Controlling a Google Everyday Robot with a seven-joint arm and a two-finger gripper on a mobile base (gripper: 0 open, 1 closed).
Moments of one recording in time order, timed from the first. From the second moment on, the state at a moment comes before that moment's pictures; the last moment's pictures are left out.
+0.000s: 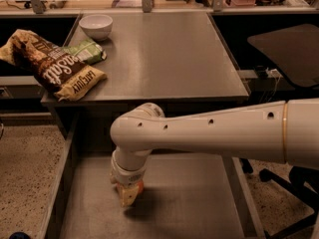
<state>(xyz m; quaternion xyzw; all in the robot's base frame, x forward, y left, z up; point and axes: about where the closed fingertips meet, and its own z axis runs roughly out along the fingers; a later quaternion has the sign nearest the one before) 0.418 0.099 0.618 -0.84 0.52 0.12 0.09</state>
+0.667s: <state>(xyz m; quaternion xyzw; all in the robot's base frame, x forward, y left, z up) 0.419 0.091 0.626 -0.84 0.51 0.14 0.12</state>
